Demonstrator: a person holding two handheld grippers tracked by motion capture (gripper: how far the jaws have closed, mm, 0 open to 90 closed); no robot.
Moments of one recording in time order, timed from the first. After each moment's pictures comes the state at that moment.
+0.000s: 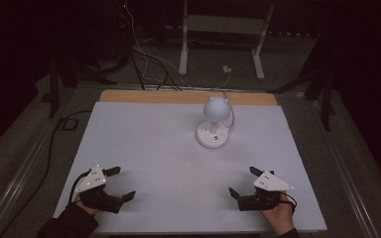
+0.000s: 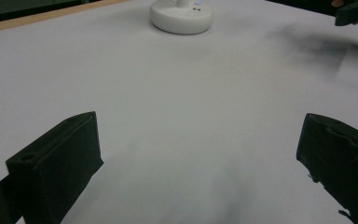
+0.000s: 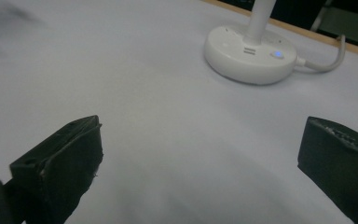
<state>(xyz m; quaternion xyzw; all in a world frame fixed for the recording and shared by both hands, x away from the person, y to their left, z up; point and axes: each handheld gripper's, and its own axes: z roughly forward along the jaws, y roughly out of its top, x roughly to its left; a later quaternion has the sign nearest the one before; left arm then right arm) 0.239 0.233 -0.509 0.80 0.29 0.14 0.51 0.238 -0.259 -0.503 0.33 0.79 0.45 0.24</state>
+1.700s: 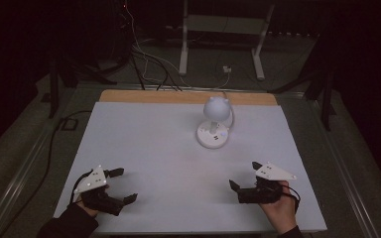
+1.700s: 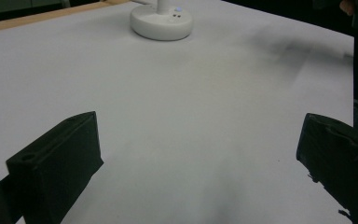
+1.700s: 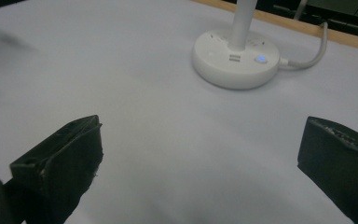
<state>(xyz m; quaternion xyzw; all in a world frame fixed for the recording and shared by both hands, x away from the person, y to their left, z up) 0.237 0.230 -0.505 0.79 0.27 0.12 0.53 0.243 -0.250 -0.466 0.39 0.78 0.44 0.23</state>
